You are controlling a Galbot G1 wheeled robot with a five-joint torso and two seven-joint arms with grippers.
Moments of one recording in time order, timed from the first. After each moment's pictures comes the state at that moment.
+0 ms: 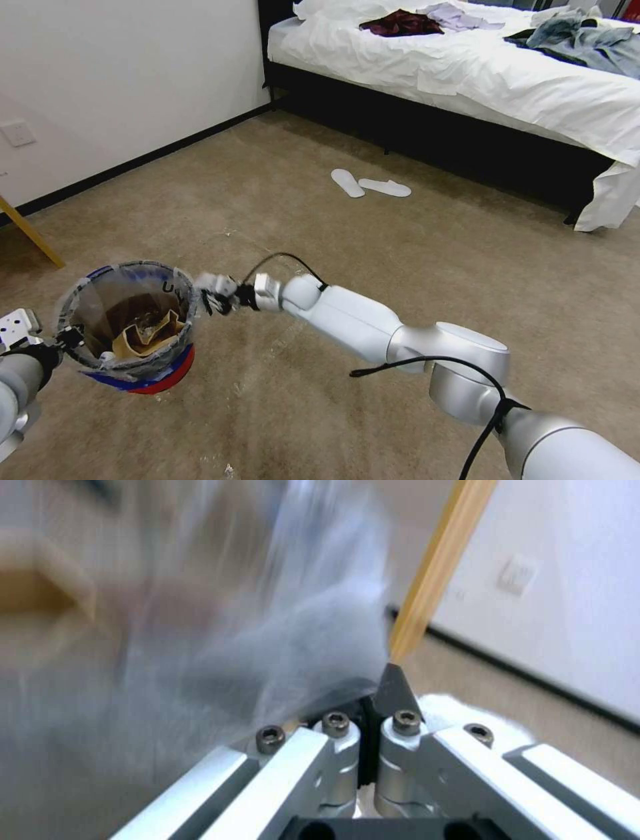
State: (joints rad) left arm 1.60 -0.93 -1.08 -2.25 -1.50 0.65 -0.86; right arm -0.13 1.61 -0.75 0.84 0.56 0.37 -0.50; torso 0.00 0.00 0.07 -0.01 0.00
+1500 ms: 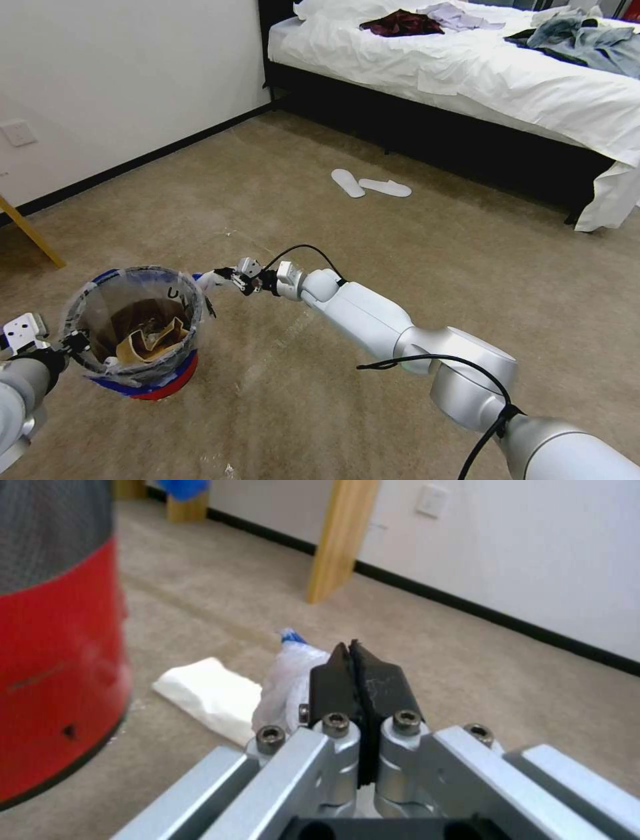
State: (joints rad) left arm 1.62 -0.93 -1.07 -2.29 -1.51 0.65 -0.87; right arm -0.17 1.58 -0.61 0.64 0.49 0.41 -0.50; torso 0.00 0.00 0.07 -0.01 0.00
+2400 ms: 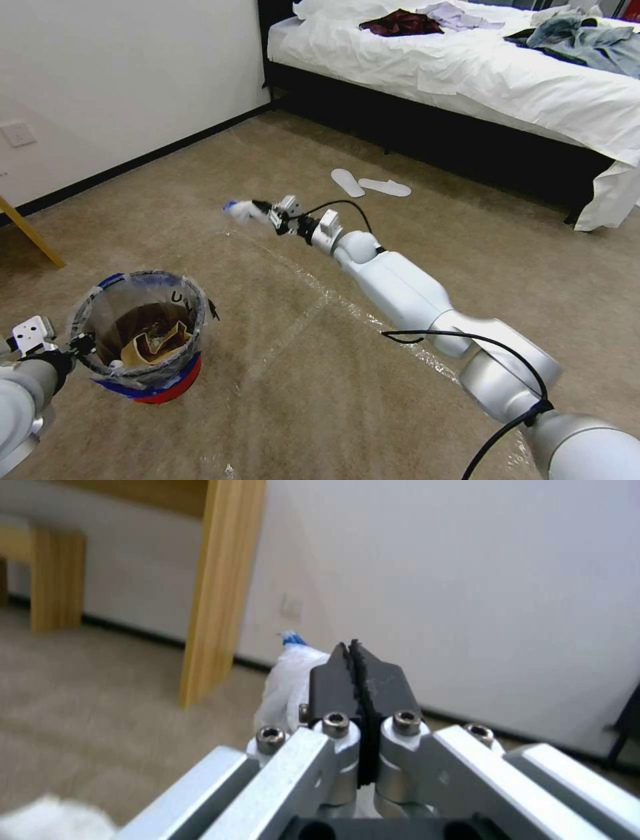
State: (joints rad) left arm 1.59 -0.94 -1.03 -2.26 -1.50 0.65 -0.88; right arm -0.15 1.42 -0.35 0.90 0.55 0.37 -0.44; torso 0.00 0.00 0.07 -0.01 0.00
